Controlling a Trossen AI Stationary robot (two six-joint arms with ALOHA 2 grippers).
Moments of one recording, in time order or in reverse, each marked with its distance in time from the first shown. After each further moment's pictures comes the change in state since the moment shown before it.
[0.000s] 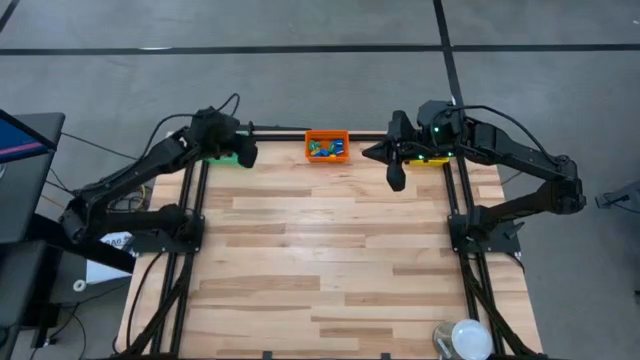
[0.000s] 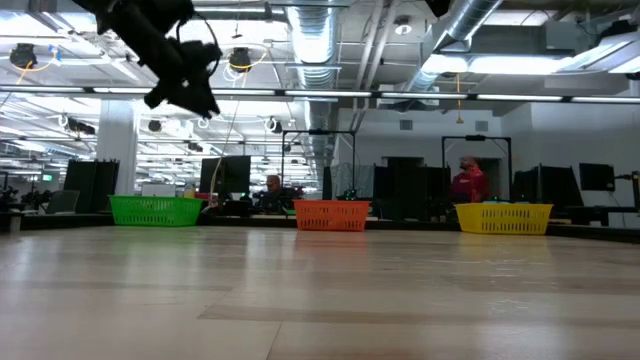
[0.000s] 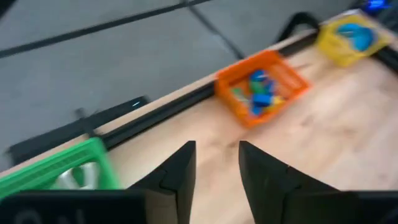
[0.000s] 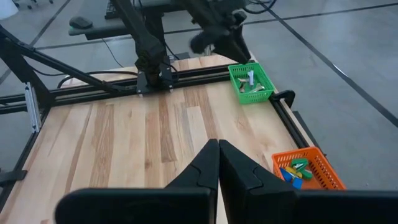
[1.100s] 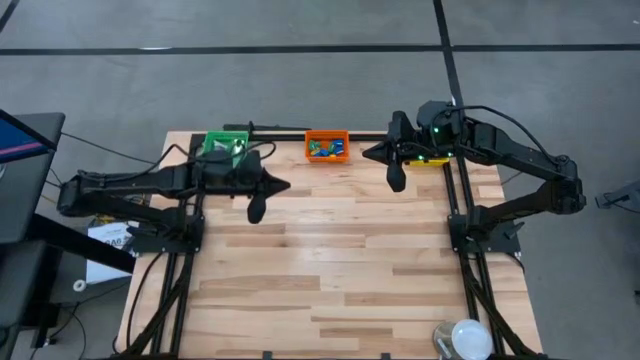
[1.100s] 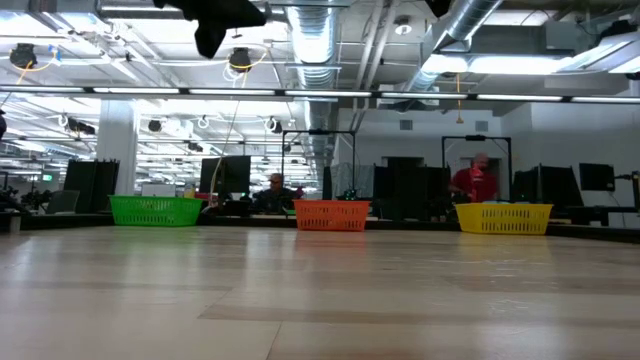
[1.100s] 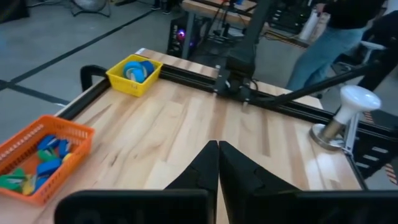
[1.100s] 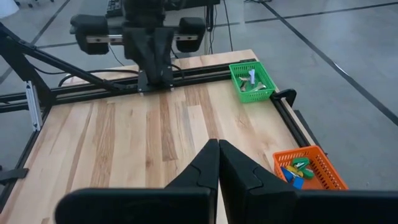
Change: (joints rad) left arm -0.653 -0.031 0.000 0.311 0.006 0.004; right arm 0.002 0.000 0.000 -0.005 0.000 0.000
